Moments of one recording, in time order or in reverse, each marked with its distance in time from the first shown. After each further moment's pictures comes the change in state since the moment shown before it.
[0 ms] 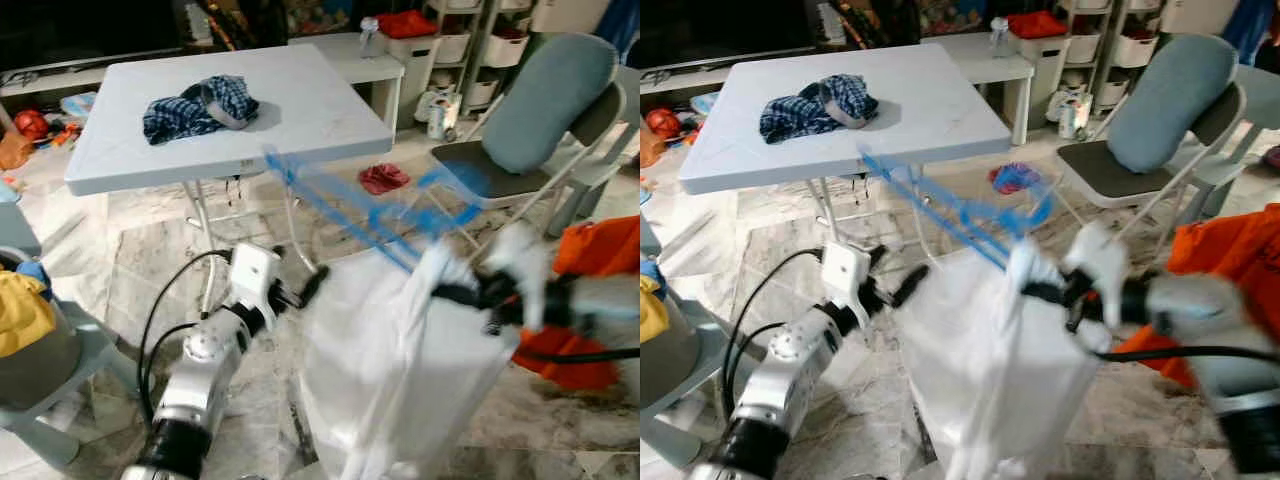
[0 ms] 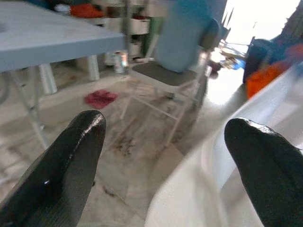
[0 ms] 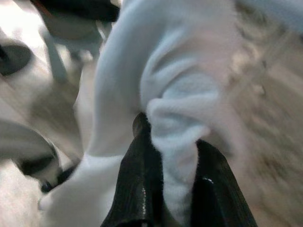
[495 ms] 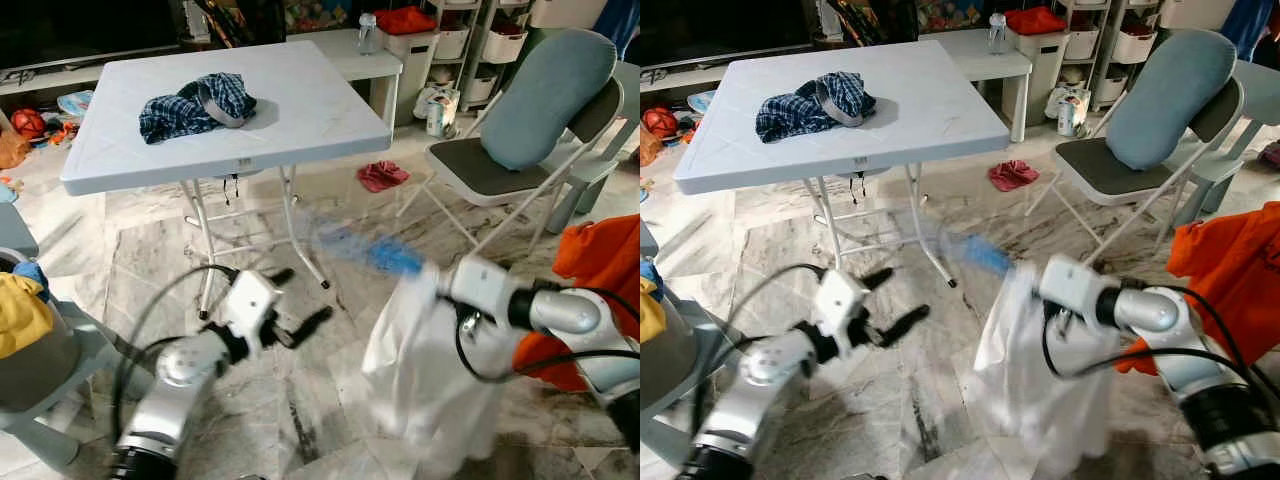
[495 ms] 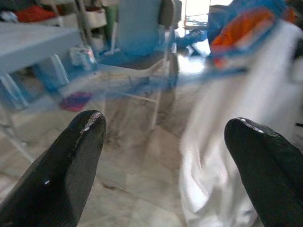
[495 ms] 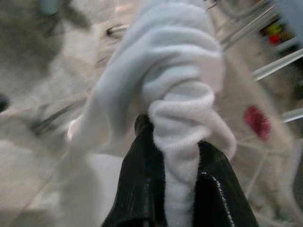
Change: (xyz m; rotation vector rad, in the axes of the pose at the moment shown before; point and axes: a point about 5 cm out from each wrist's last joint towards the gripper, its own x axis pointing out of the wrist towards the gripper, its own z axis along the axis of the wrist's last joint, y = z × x) left arm -0.032 0.003 0.000 0.158 0.041 -0.155; right arm 0.019 -0.013 -0.035 -0.331 0.179 -0.067
